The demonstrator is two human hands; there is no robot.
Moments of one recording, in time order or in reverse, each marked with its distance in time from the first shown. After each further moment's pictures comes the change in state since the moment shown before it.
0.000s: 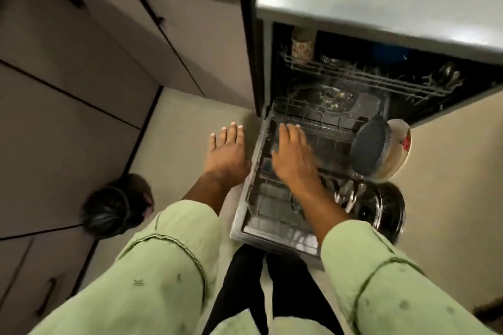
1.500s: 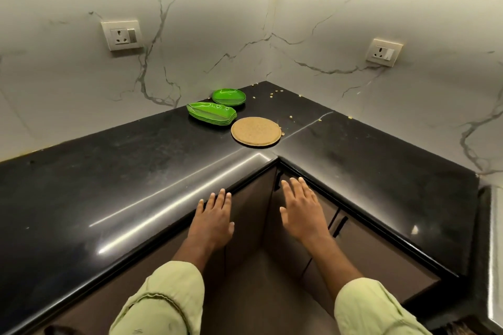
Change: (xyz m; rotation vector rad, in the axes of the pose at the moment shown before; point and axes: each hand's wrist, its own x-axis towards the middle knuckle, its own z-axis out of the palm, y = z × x) left_hand -0.070 -0.516 -0.207 -0.205 0.504 -0.383; right_hand 0.149 -0.546 -0.081 -0.281 0.302 -0.734
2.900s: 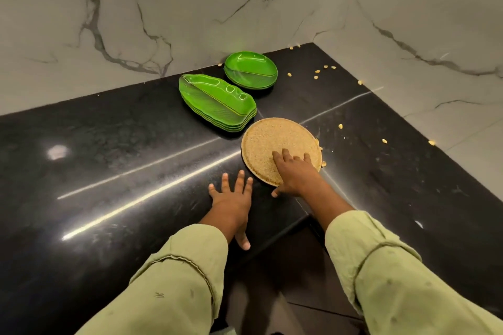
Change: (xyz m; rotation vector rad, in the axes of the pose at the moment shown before) left_hand 0.352 -0.027 -0.010 0.003 -0.672 -0.126; right_hand 0.423 0.038 0.116 -0.321 -0.698 -0.230
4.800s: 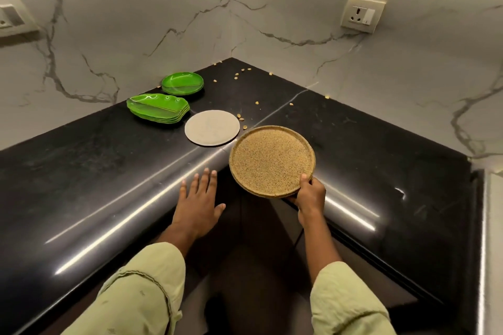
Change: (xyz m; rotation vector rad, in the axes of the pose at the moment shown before) left_hand -0.149 0.094 0.136 0.061 0.676 0.116; right_hand -0.269 0.044 0.187 1.986 0.867 0.713
